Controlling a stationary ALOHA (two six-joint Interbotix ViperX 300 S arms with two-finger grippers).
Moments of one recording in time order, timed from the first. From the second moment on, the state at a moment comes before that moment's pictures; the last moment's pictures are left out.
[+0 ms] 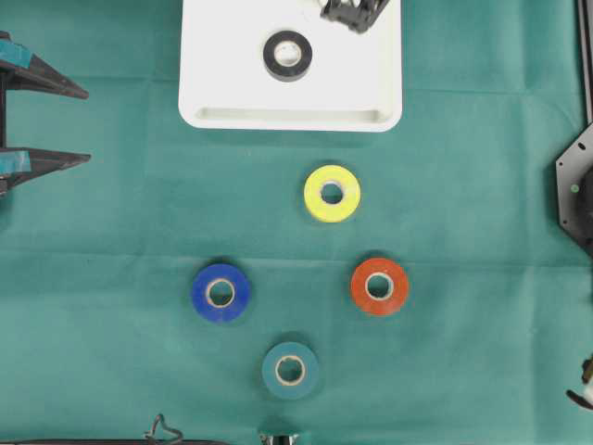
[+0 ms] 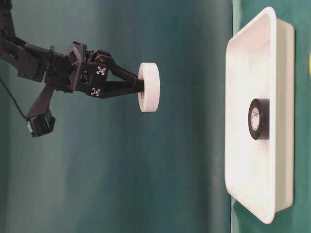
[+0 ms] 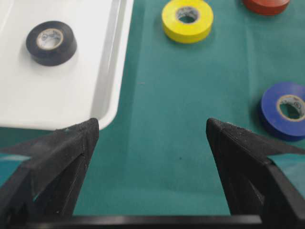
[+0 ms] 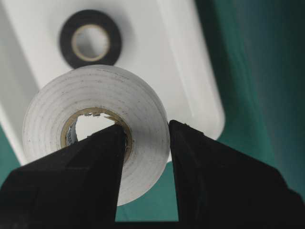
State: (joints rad) left arm 0.10 -0.98 1.07 -0.01 0.39 0.05; right arm -0.40 0.07 -0.04 -0.14 1.14 0.12
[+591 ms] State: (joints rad) left arm 0.10 -0.98 1.07 -0.01 0.39 0.05; right arm -0.41 0.01 0.06 -0.14 1.12 0.12
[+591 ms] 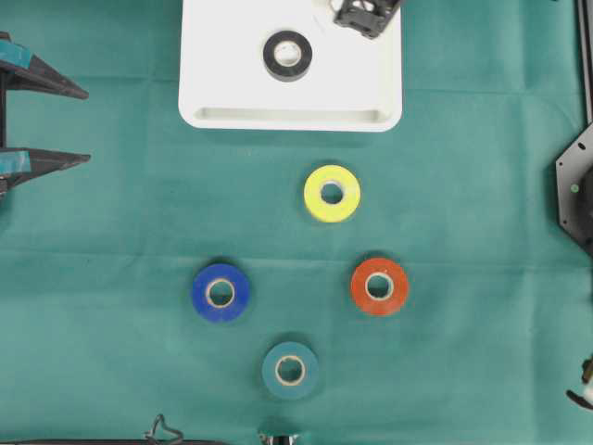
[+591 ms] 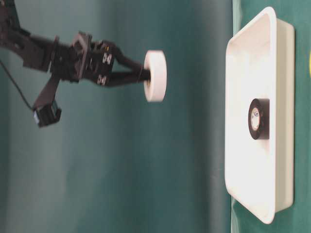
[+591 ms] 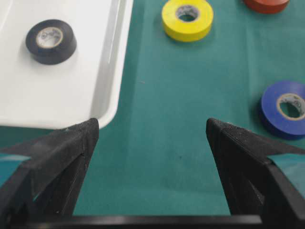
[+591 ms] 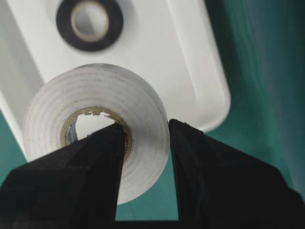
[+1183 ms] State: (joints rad) left arm 0.10 -0.98 1.07 -0.01 0.39 0.05; right arm -0.44 -0.11 0.21 -0.15 1.03 0.13
